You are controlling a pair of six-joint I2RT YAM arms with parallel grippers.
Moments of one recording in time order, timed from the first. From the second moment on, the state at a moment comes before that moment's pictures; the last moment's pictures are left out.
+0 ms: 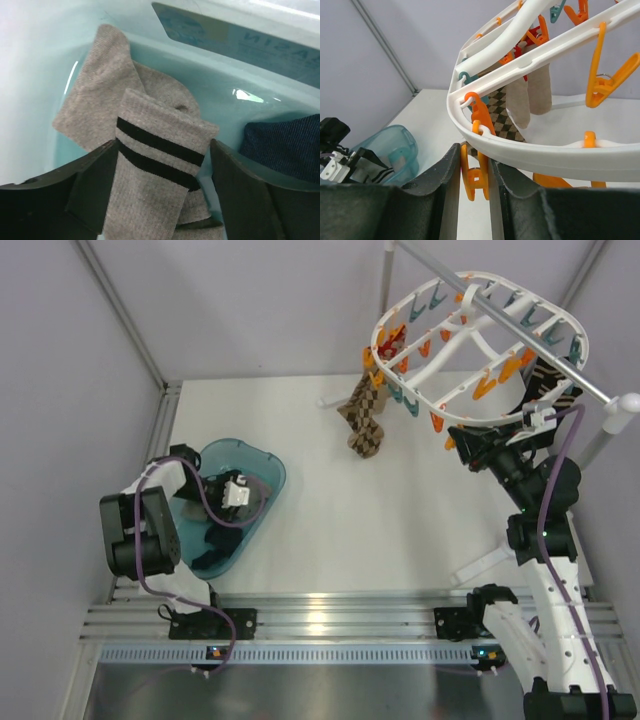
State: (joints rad) left arm 0.20 1.63 0.97 -0.86 0.76 1.95; right arm 0.02 0.69 0.77 0.06 -0.45 0.35
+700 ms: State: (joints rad) left arm 0.20 1.67 1.05 -0.93 0.73 1.96; right arm 0.02 0.69 0.77 0.06 -0.44 0.34
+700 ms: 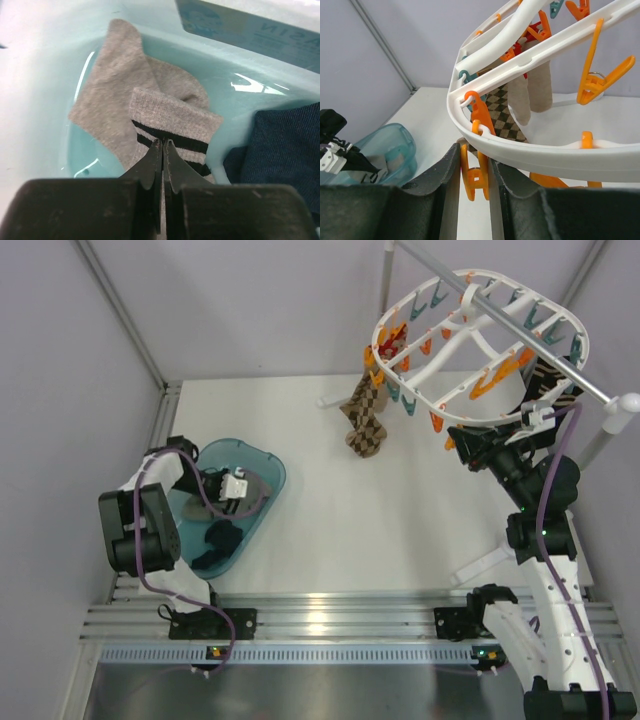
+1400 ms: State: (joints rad) left arm 0.21 1.31 1.26 -0.75 1.05 0.98; right arm 0.02 0.69 0.77 0.07 -0.44 0.38
